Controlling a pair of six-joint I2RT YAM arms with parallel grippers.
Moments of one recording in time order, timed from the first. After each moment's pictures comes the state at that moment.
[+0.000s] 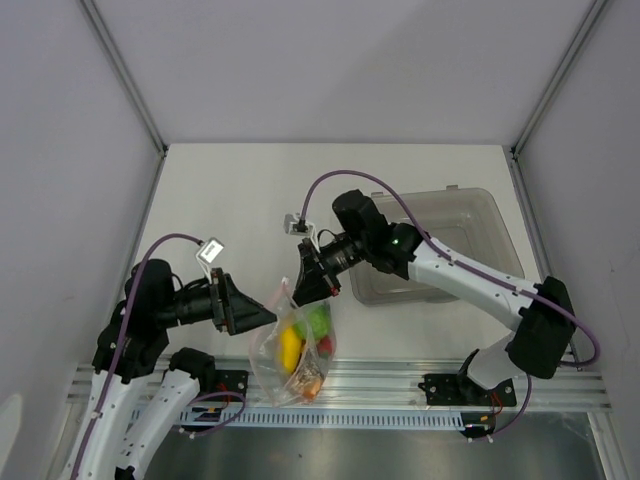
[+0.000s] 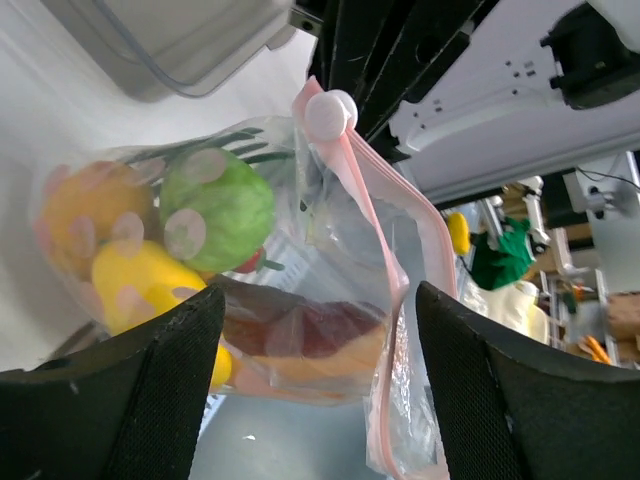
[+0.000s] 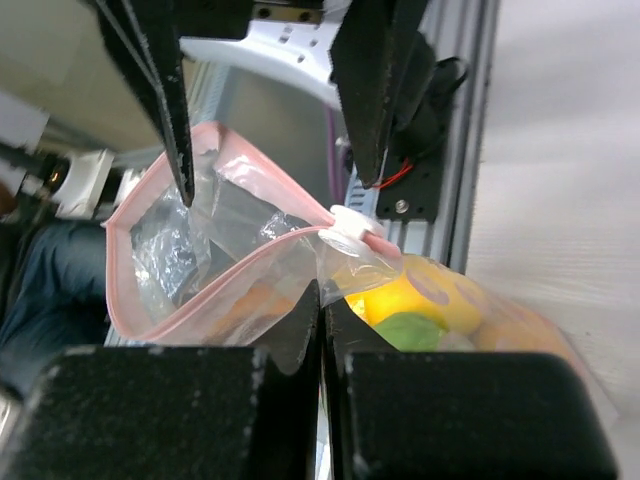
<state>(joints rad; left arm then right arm) -0.29 0.44 0.80 -0.77 0.90 -0.61 0.92 1.52 1.31 -0.33 -1.09 0.08</state>
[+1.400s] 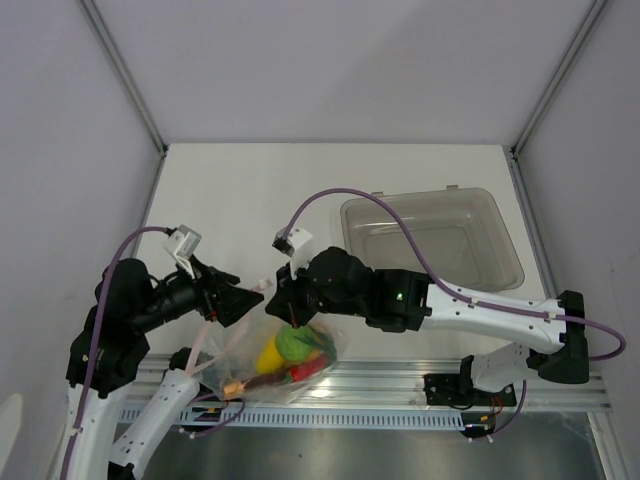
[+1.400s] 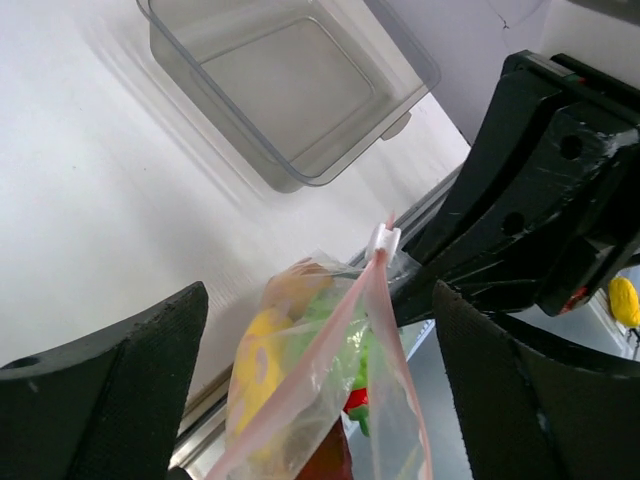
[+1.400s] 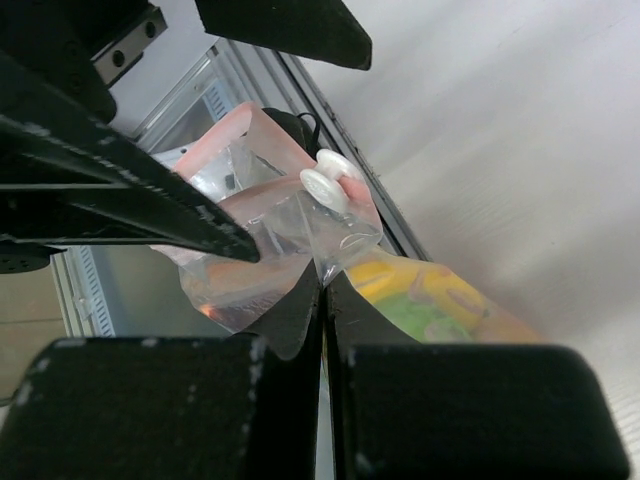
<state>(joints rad) -0.29 0.47 1.04 -0.89 0.59 -0.36 1.36 1.40 1.38 -0.38 0.07 0.56</state>
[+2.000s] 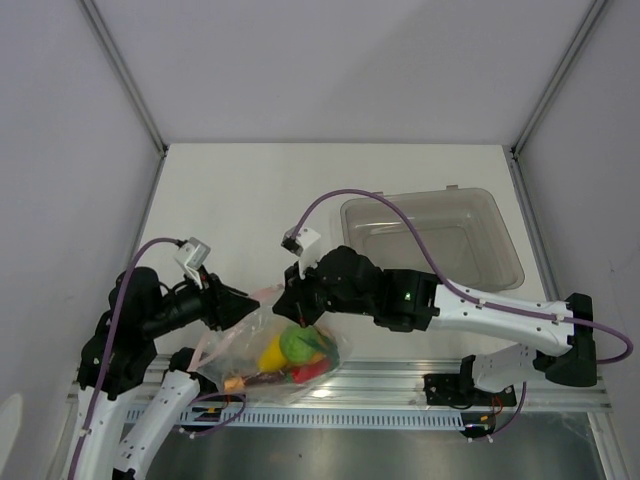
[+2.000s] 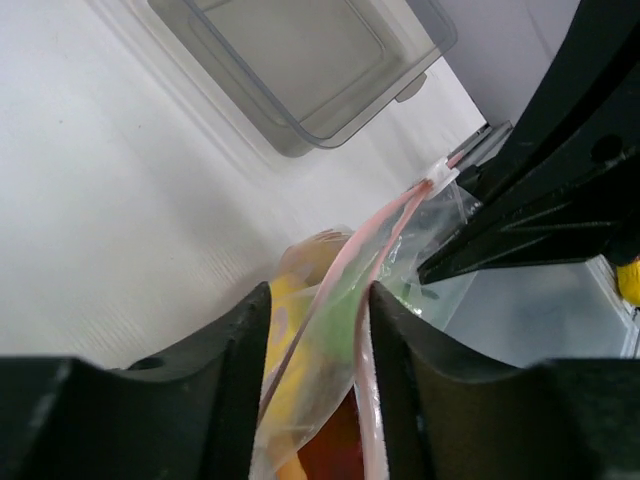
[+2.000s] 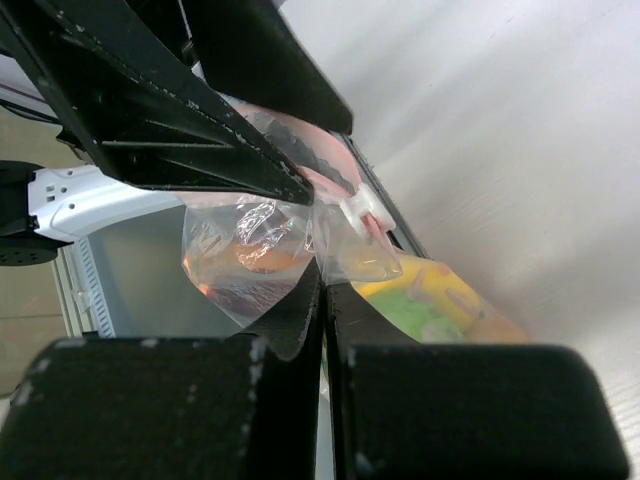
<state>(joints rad) -0.29 0.41 0.91 -0.90 0.61 -0.33 1.34 1.36 1.33 -0.38 0.04 0.56</state>
